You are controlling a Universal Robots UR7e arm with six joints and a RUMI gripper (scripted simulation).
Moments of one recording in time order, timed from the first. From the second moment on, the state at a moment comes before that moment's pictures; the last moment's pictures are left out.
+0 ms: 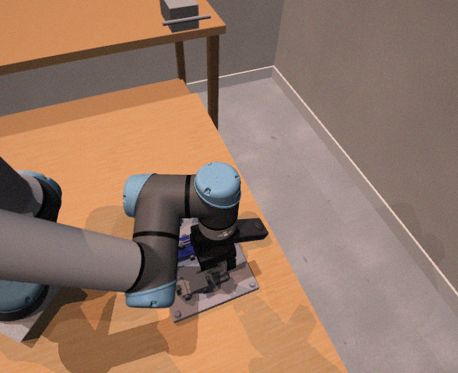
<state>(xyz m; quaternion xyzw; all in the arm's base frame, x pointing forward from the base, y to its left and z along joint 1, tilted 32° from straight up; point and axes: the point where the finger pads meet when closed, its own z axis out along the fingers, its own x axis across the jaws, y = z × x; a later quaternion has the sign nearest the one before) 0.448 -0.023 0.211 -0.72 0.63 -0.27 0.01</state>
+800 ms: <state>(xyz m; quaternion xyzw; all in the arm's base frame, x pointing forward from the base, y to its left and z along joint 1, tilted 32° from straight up) 0.448 -0.023 0.211 -0.72 0.63 -0.27 0.01</state>
